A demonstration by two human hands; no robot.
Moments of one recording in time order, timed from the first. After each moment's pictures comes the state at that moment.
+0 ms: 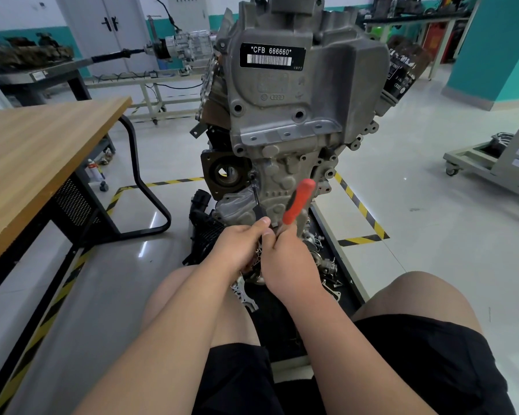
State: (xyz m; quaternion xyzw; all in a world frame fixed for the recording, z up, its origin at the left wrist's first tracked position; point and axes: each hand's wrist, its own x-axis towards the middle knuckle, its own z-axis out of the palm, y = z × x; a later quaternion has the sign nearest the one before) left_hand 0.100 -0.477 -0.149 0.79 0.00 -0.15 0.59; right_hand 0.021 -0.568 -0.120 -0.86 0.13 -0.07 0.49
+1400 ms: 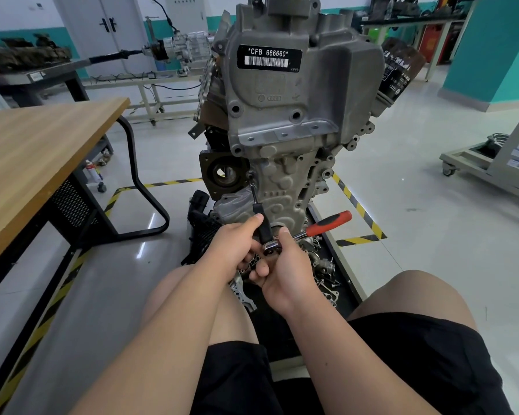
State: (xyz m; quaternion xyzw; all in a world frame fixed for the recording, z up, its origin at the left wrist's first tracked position) left_hand 0.096 -0.479 -0.137 0.76 0.07 -0.16 0.63; right_hand 0.017 -0.563 -0.129 -0.36 0.19 0.04 0.91
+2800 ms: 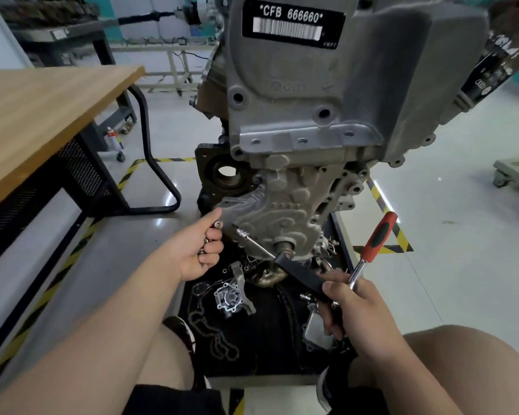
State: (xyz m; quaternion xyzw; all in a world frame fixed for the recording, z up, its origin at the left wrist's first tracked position) left_hand 0.168 -0.438 -0.159 0.54 0.17 -0.25 0.79; right_hand 0.036 -0.679 -0.166 -0.73 0.07 0.04 0.68
